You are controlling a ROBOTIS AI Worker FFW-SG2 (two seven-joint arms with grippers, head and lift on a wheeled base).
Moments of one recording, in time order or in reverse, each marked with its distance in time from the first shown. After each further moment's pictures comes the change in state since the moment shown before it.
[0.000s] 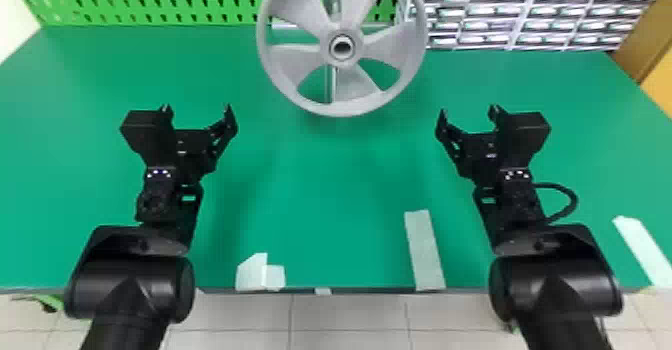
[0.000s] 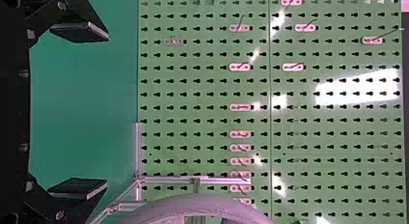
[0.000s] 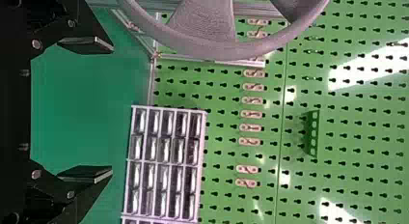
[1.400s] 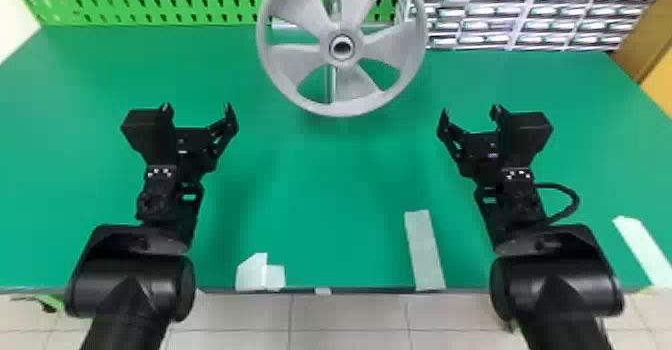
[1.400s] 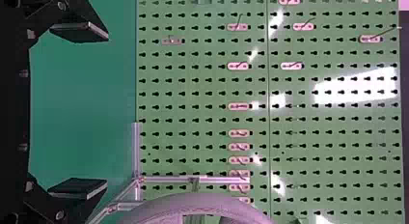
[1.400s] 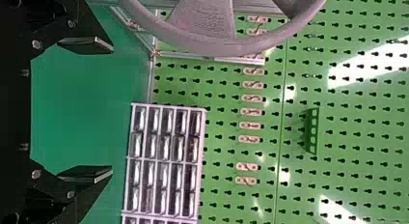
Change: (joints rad) left arm -0.003 -0.001 -0.001 0.001 -0.005 -0.003 0.000; right arm 0.000 0.003 -0.009 0.000 0.002 -0.002 0.000
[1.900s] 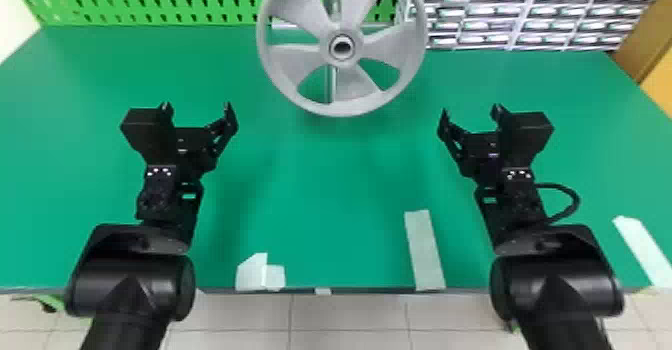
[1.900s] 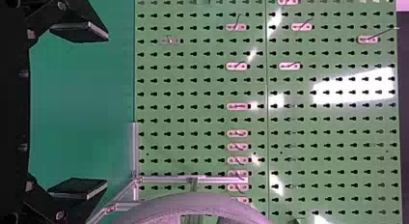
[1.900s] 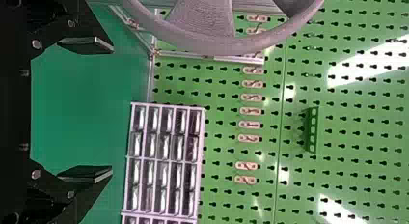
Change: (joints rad) left arm -0.002 0.000 0.000 0.000 0.000 -0.003 0.000; right arm 0.000 0.003 -0.003 0.000 0.001 -0.002 0.000
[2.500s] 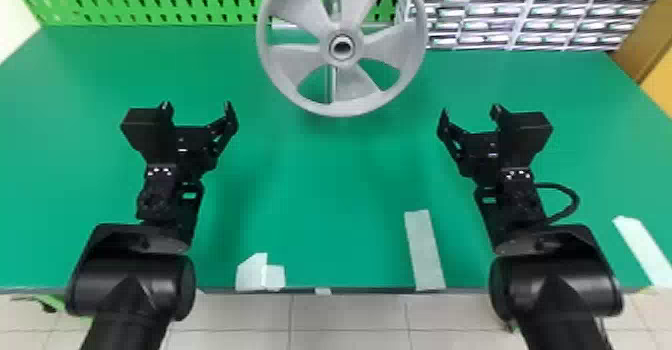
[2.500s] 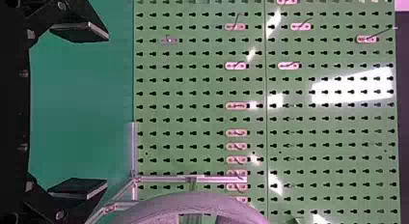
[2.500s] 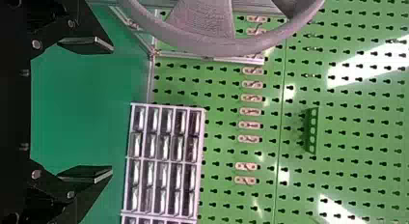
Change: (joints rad) left arm -0.001 0.000 -0.002 0.000 0.000 -0.003 0.000; right arm 0.000 0.001 0.001 0.000 0.002 0.000 0.000
